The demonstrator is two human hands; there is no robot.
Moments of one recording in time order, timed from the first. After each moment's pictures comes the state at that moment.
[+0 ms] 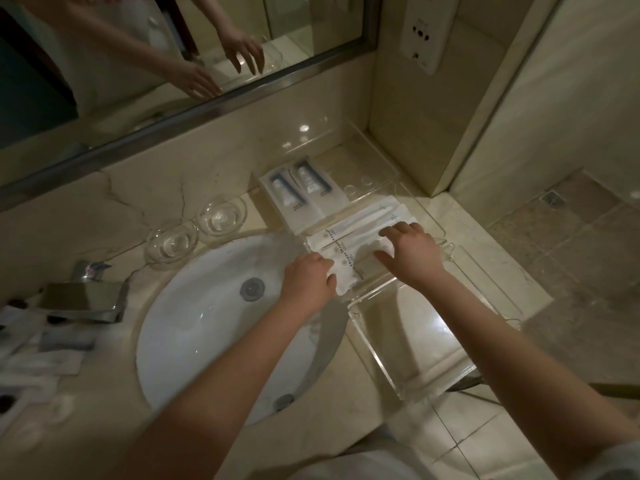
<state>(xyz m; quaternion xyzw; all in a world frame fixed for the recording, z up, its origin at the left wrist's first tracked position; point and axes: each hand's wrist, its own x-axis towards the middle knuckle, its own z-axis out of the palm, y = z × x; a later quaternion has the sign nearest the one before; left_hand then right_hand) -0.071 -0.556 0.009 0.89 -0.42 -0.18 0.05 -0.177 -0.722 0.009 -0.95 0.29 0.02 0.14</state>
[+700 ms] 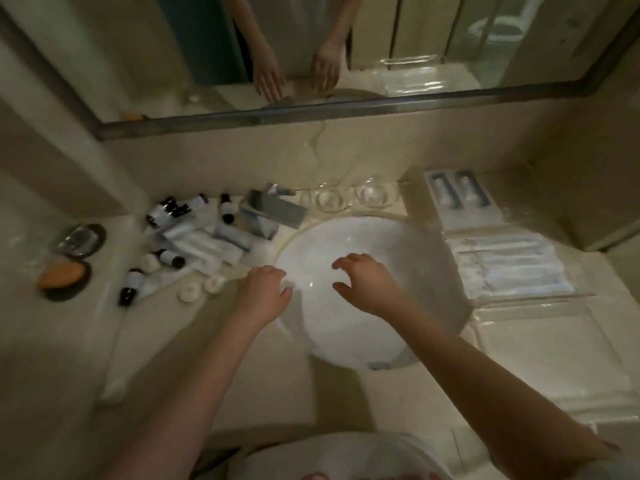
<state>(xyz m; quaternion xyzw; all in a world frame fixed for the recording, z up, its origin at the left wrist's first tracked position) -0.038 -0.238 0.033 0.97 -0.14 -0.16 0.13 -0.080 -0.440 0.041 -0.98 -0.03 0.10 0.18</state>
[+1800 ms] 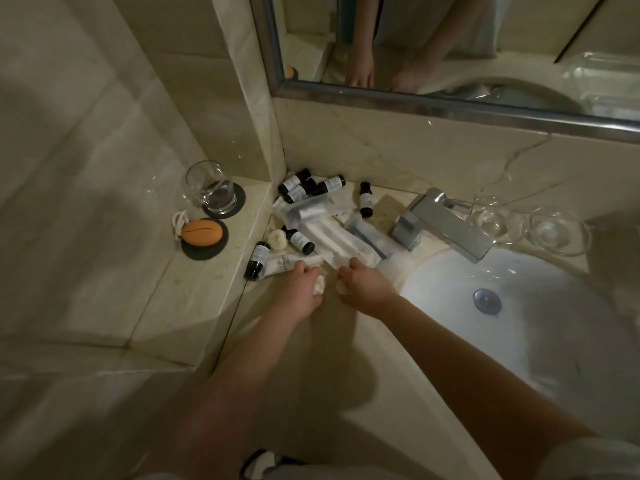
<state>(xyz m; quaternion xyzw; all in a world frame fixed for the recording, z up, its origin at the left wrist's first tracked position) 0.035 -0.059 -0.023 0.95 -0.01 -0.22 0.21 0.052 -0.212 -0.030 -0.95 -0.17 0.21 0.15</state>
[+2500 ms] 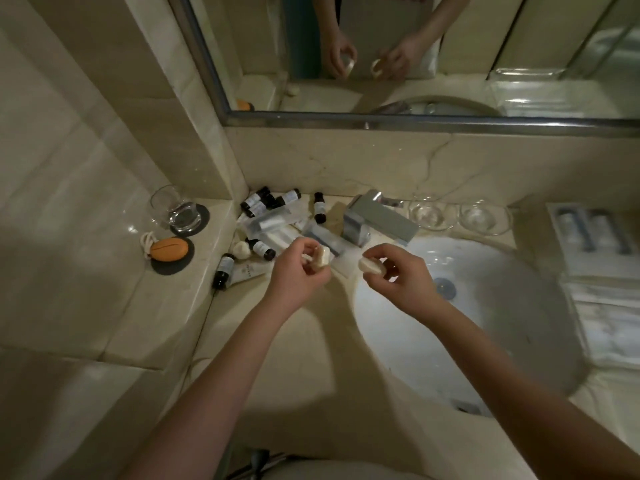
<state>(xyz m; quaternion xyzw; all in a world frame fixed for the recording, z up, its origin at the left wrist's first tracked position) 0.001 -0.137 0.071 0.86 0.01 -0.08 0.51 -0.023 -0.332 0.060 -0.87 -0.04 0.00 0.49</state>
